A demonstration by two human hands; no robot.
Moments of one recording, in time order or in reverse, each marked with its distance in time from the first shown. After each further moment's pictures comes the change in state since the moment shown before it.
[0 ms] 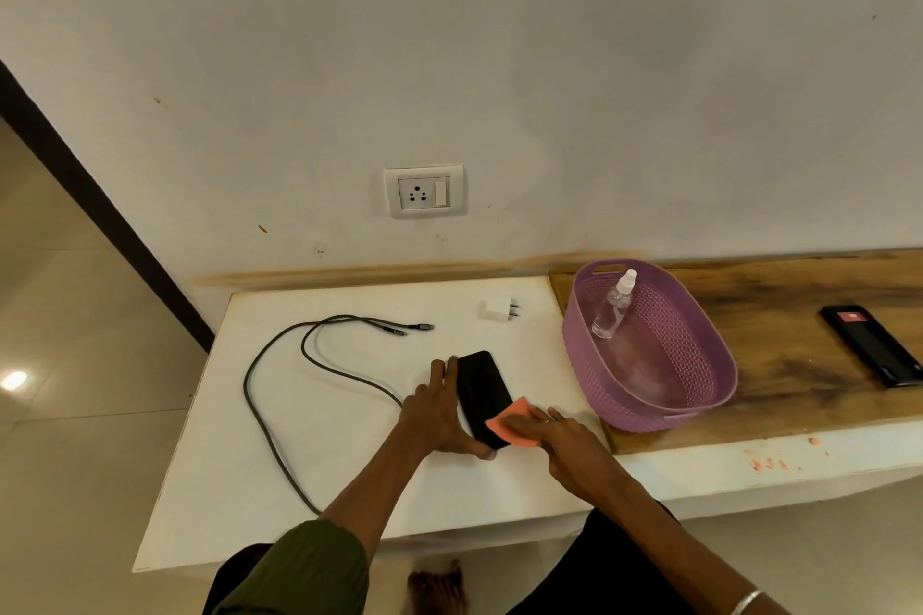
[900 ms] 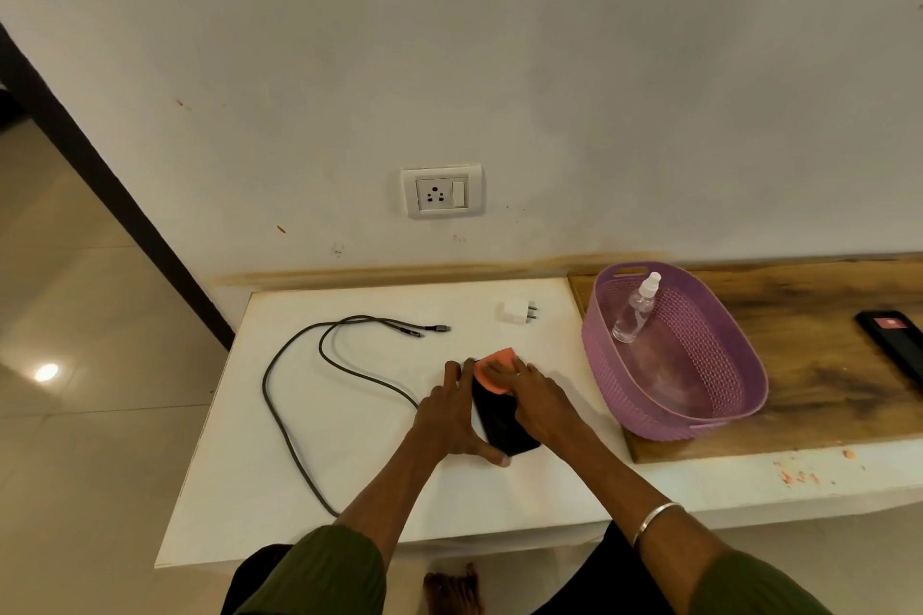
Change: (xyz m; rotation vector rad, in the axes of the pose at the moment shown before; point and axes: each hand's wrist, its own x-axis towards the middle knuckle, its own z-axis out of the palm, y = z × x) left_hand -0.001 -0.009 0.000 -0.076 0.037 0.060; right_hand 0.075 -0.052 -0.007 -0.098 0.008 0.132
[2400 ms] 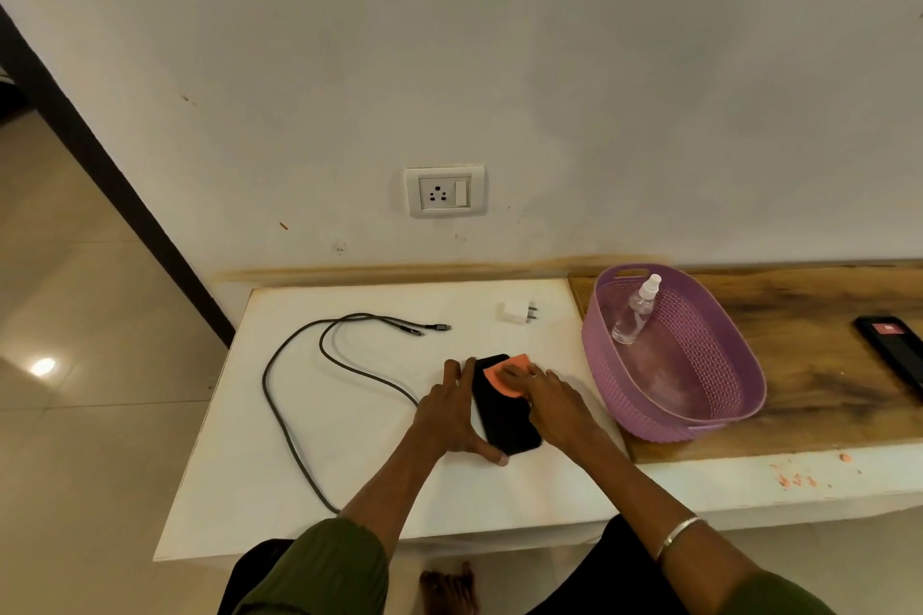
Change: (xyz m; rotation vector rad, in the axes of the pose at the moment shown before) left_hand 0.002 0.010 0.002 0.016 -0.007 -0.001; right_hand -0.021 0.026 -0.016 -0.127 0.097 -0.124
